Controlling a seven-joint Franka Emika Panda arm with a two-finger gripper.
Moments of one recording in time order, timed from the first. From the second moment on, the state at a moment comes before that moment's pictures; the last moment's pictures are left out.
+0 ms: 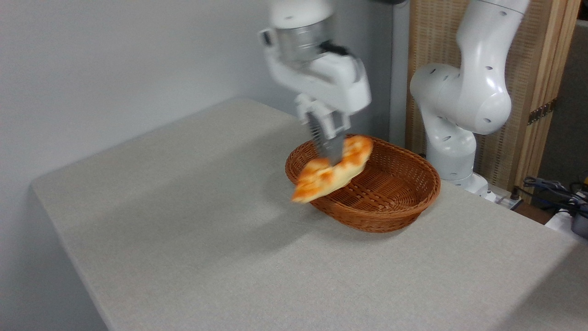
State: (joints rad) arm -0.29 -0.49 0.26 -2.18 0.09 1.58 0.81
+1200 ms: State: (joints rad) arm -0.34 -0.55 0.30 -2.37 0.08 1.56 0.85
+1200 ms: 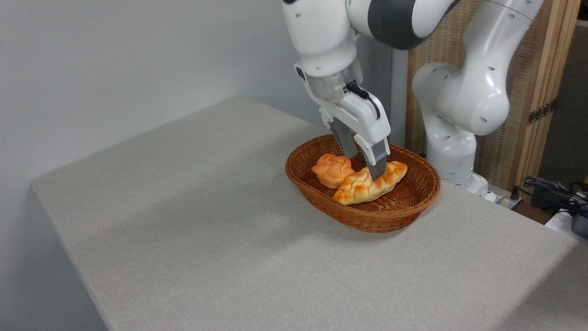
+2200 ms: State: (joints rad) arm -0.23 -0.03 0.22 -1.58 -0.09 1.56 0.78
